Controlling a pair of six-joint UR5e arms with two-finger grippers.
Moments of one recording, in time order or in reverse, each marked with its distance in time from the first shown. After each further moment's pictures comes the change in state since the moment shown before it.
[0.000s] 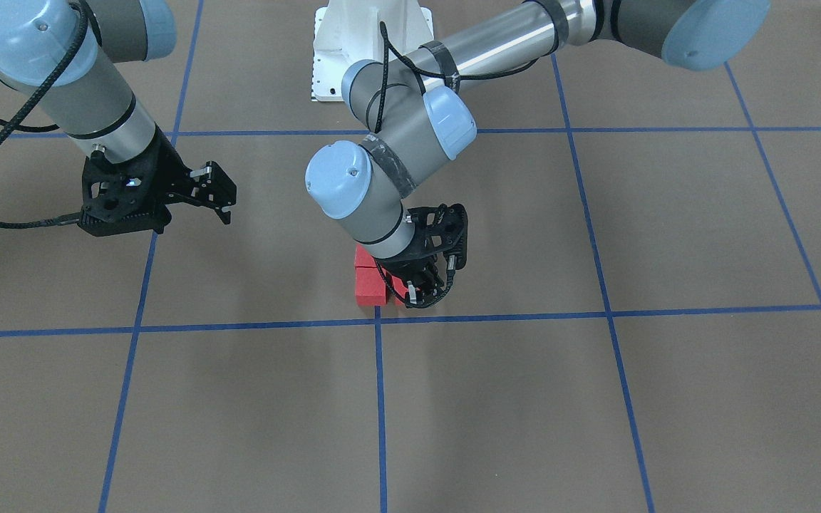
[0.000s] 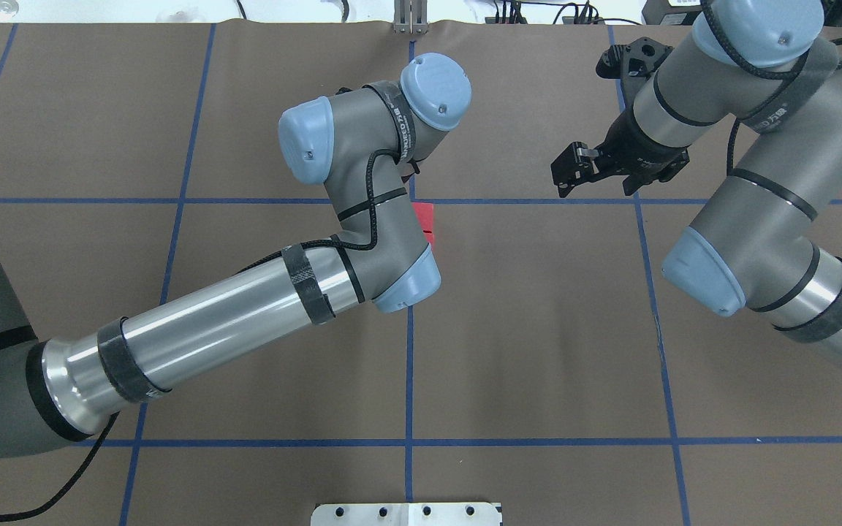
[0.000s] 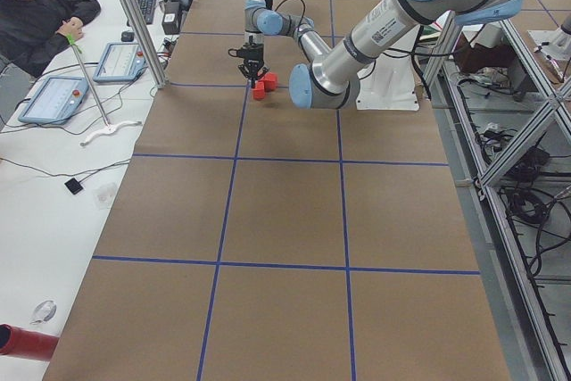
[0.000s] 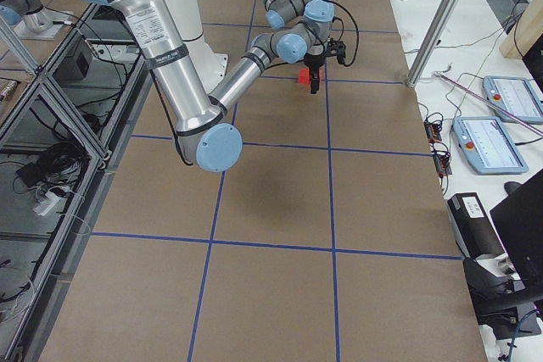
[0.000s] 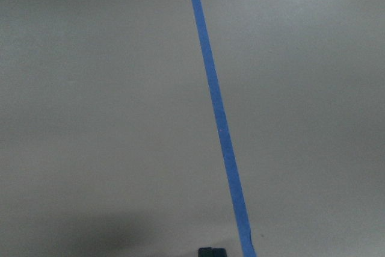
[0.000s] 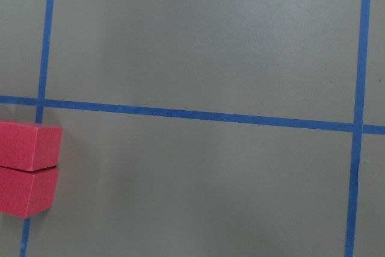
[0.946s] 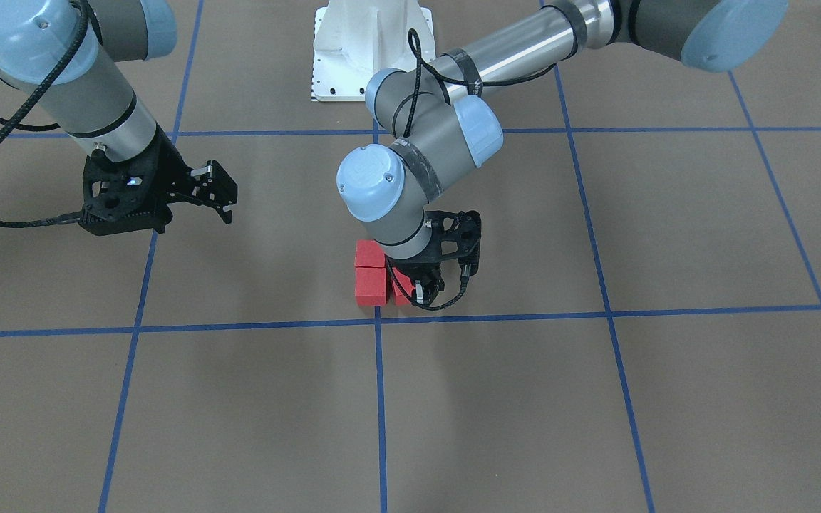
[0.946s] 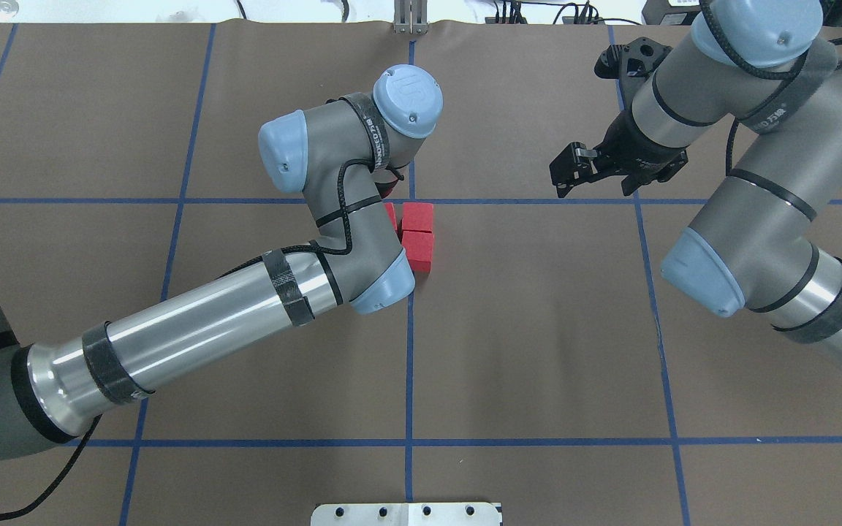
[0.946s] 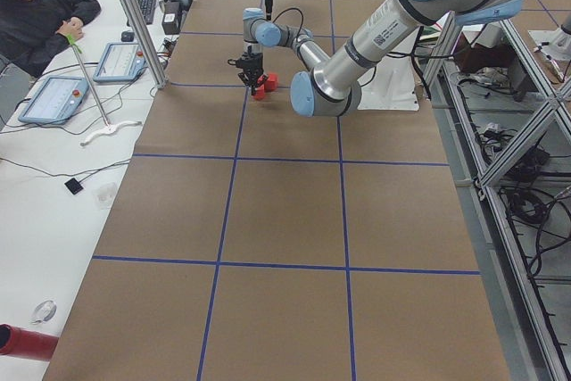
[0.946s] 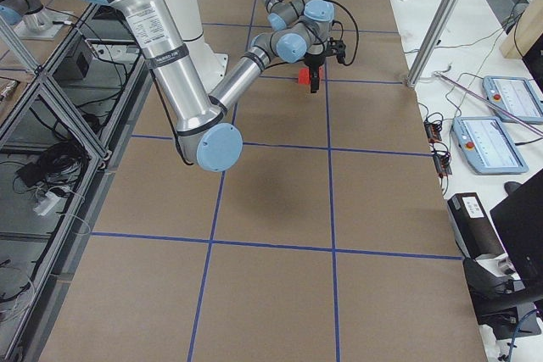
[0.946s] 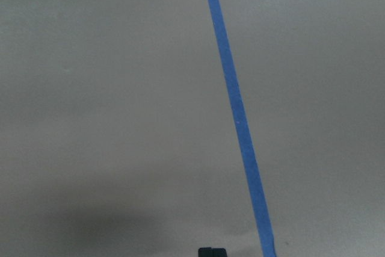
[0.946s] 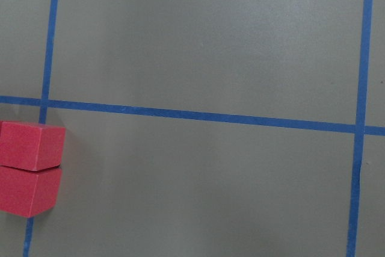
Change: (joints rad) left arm -0.004 0.042 0.025 -0.117 -0.018 0.001; right arm -0.002 0.001 0.001 0.000 0.000 0.000
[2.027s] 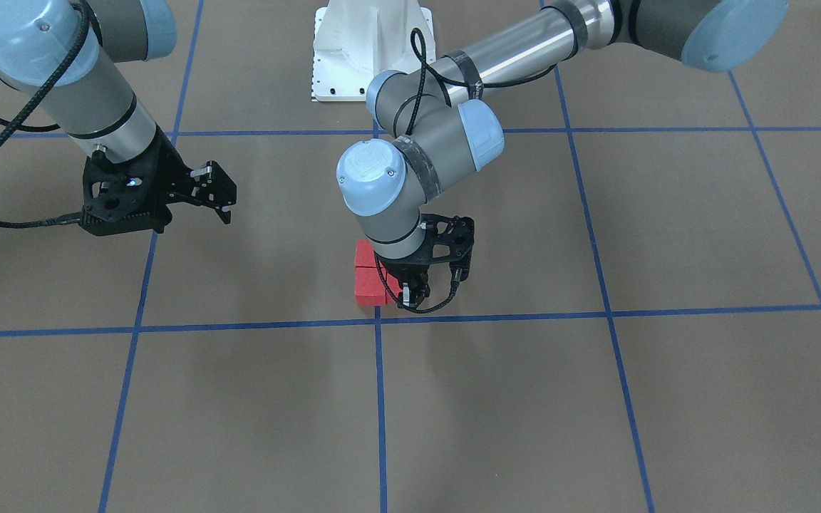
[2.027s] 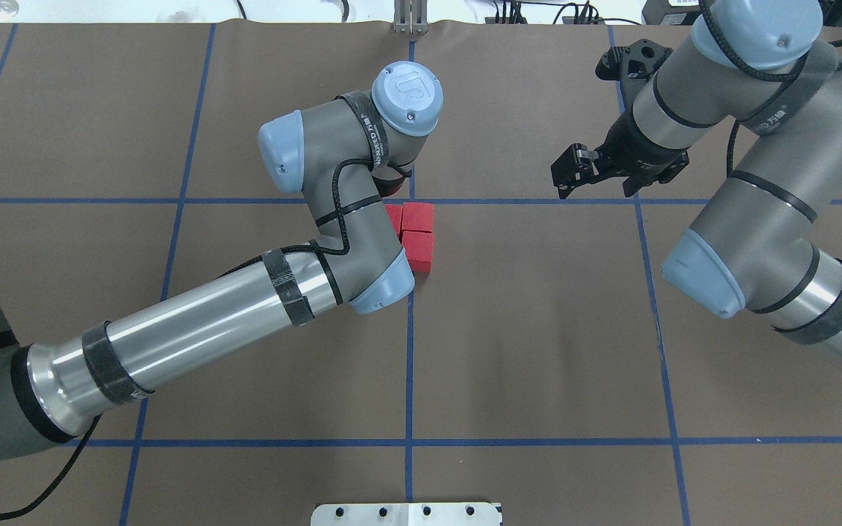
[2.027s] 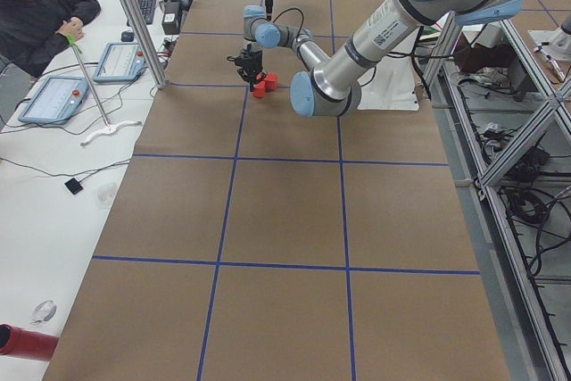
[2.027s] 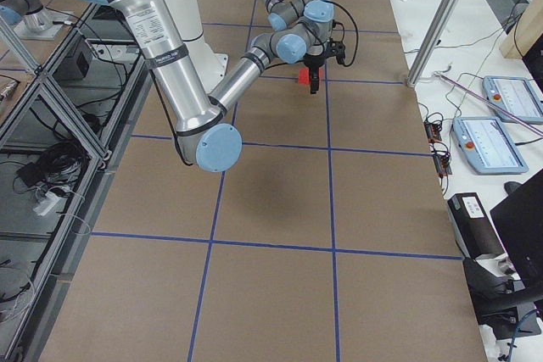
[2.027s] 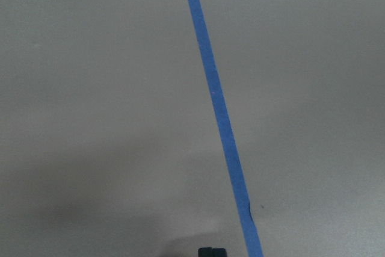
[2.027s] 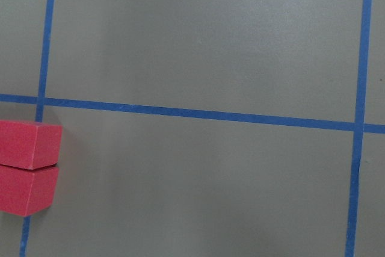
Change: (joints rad) left arm 0.000 0.000 -0.001 -0.072 -0.004 0.011; right arm 0.000 -0.004 0.000 0.000 -0.002 0.000
